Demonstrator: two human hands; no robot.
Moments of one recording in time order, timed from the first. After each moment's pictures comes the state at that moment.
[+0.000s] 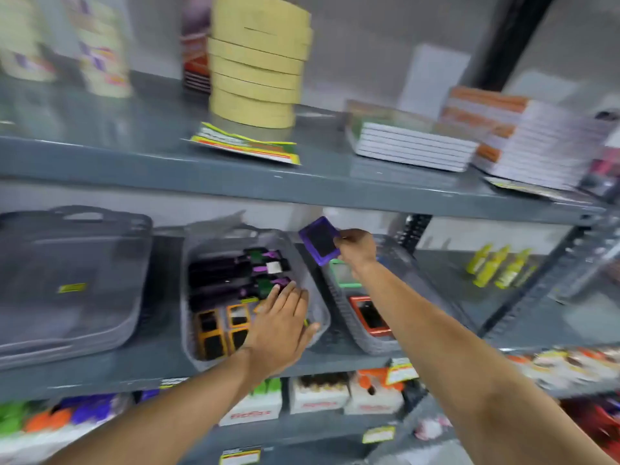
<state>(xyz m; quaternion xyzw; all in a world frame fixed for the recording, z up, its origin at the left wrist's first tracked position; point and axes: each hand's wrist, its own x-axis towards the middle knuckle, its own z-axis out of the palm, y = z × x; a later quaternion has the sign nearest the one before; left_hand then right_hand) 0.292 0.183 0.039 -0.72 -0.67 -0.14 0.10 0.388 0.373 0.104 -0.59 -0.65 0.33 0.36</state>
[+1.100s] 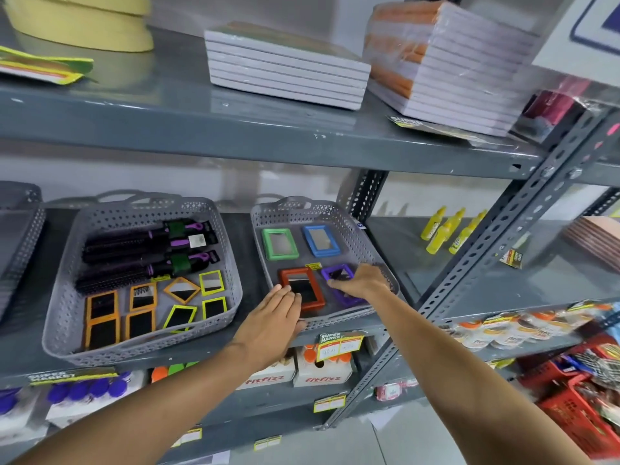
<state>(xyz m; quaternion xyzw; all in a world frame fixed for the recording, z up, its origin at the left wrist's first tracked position) 0.417 0.253 -0.015 -0.78 -0.60 -0.09 0.16 0.584 0.420 0.021 -0.68 -0.70 0.21 -0.01</state>
